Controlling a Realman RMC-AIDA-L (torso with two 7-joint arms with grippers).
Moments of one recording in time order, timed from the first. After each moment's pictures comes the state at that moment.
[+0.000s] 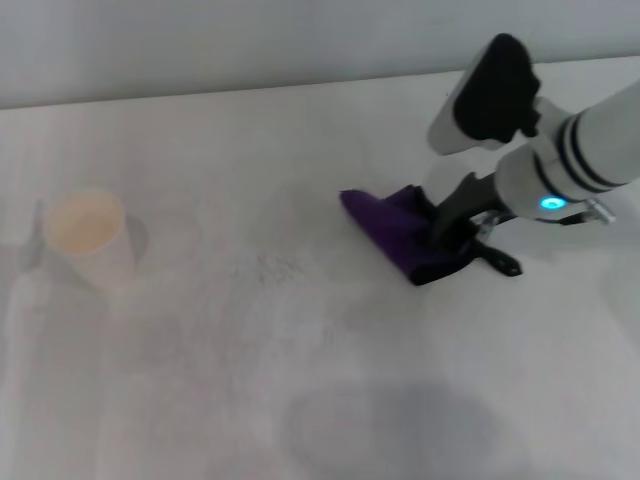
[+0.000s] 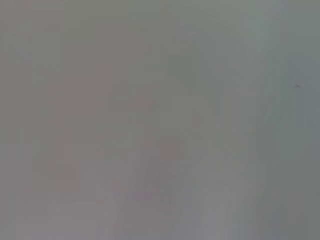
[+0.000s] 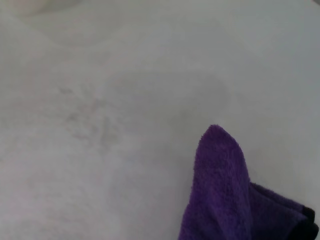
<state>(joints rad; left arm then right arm) -0.38 -2.08 2.82 0.18 -1.46 1.28 -0.13 0.56 2.01 -1.55 -1.01 0.72 1.07 -0.83</state>
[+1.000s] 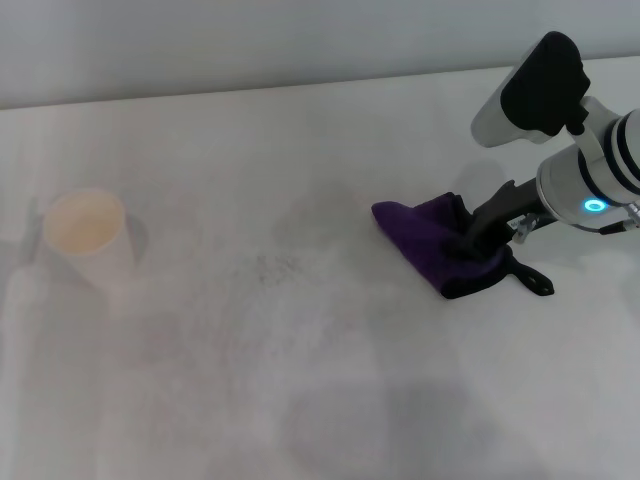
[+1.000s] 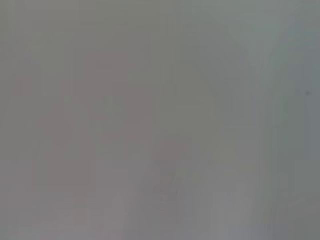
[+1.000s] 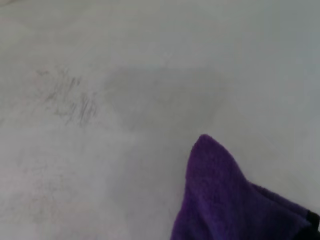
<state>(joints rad) -0.39 -2.08 2.81 0.18 -1.47 1.29 -0.13 0.51 2.01 -1.45 -1.06 0.69 1.17 -0.82</state>
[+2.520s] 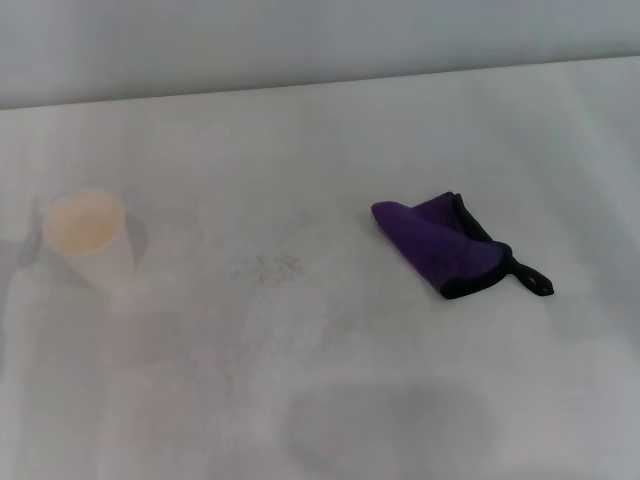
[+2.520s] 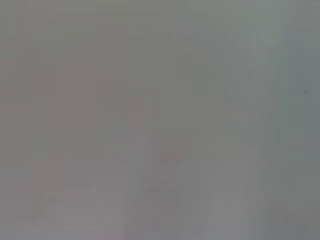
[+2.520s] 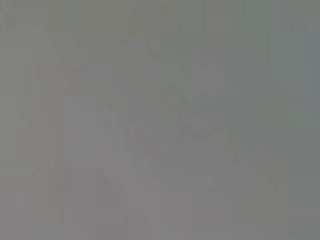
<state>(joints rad) -0.39 -2.08 2.80 0.18 -1.47 1.29 -0.13 0.26 2.00 -0.35 -0.28 1.99 1.36 -2.32</state>
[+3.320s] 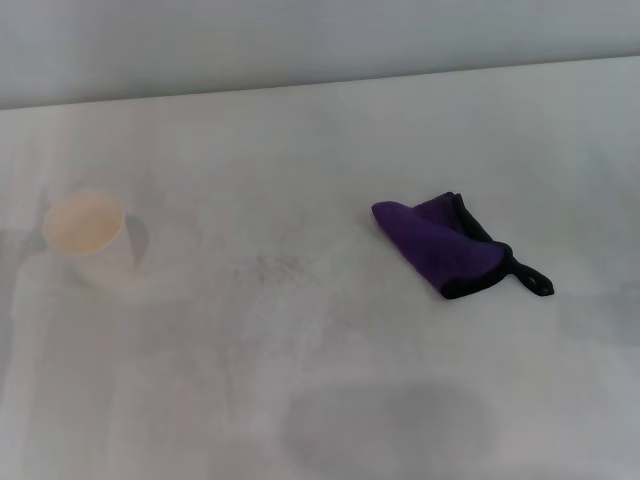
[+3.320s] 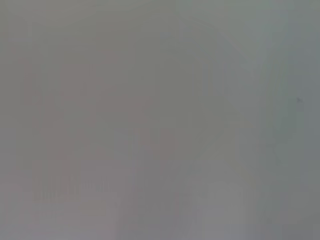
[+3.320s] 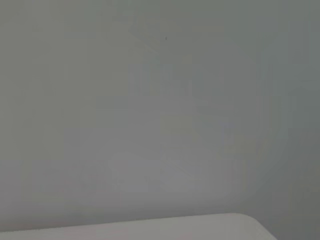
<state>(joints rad) -0.42 -2.08 2.80 0.18 -1.47 1.28 -0.13 0.29 2.01 -0.17 -0.03 1.98 1.11 -2.80</state>
